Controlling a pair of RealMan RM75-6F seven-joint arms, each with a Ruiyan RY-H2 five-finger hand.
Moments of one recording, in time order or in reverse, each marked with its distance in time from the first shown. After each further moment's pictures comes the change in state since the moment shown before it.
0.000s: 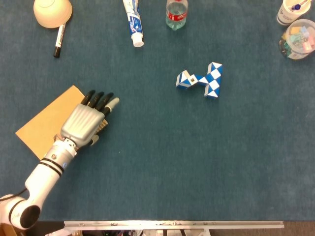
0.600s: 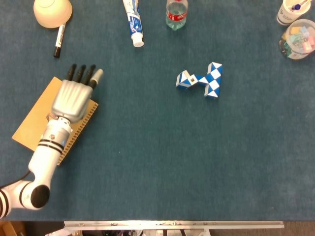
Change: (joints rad) left arm -0.059 -0.056 -0.105 0.093 -0.207 0.057 0.158; right arm -0.007 -0.001 0.000 0.006 -0.004 0.011 0.014
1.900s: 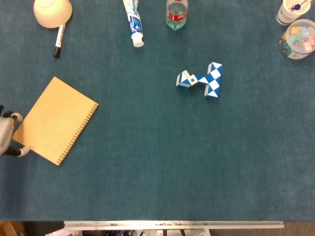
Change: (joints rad) left arm 0.115 0.491 0.203 -0.365 -0.265 -0.042 -0.037; right arm 0.017 0.001 -0.007 -0.023 -0.011 -0.029 -0.027
